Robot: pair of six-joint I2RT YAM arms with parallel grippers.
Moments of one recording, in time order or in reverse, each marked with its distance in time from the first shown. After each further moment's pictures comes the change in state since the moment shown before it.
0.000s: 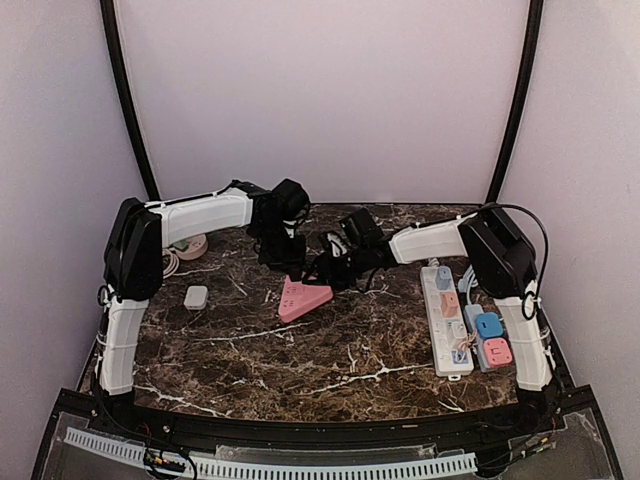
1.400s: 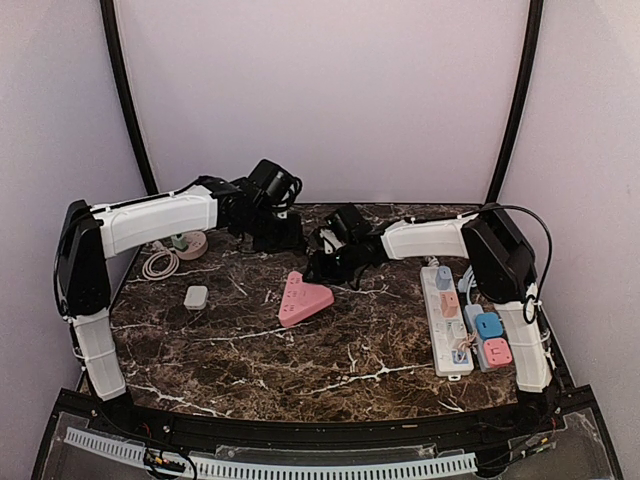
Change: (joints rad) left arm -0.052 -0.324 -0.278 0.296 -0.074 0.002; right arm 0.056 -0.018 0.090 -0.165 0.237 -0.043
